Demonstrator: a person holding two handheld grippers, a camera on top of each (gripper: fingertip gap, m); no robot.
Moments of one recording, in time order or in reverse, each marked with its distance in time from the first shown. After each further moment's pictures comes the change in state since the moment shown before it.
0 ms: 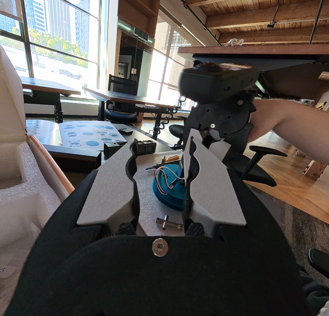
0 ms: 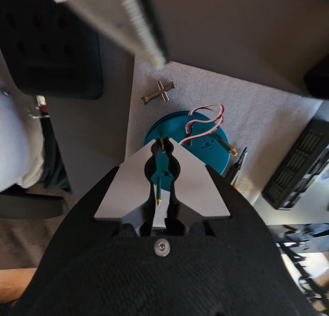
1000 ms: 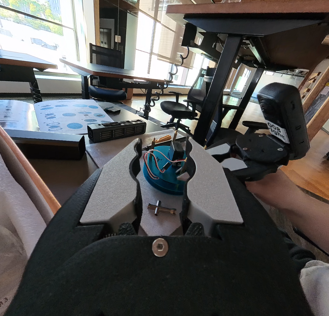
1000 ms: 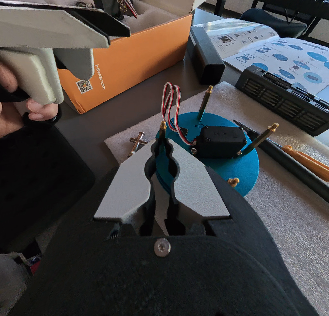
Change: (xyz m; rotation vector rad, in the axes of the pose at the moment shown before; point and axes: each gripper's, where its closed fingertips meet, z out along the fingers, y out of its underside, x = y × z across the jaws) left arm 0.014 0.032 0.011 -0.162 0.063 0.011; right arm 0.009 -0.002 0.003 0.893 0.492 0.751
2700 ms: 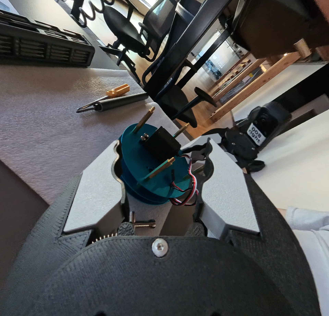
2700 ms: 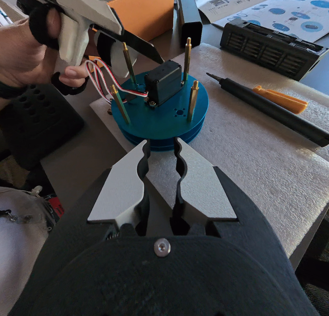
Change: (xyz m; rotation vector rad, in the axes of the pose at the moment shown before) left arm 0.023 0.058 0.071 -0.390 0.297 -0.478; right arm 0.045 0.053 -0.066 -0.043 -0.097 0.098
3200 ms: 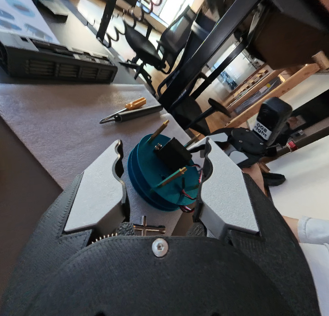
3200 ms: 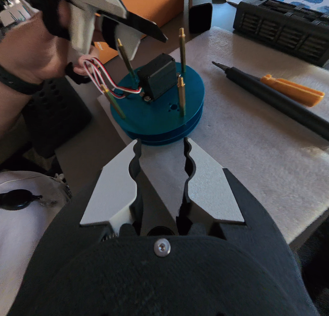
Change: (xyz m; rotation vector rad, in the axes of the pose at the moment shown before) left arm -0.018 -0.017 -0.006 0.054 -0.109 0.019; right arm 0.008 0.003 -0.006 -0.071 -0.126 0.049
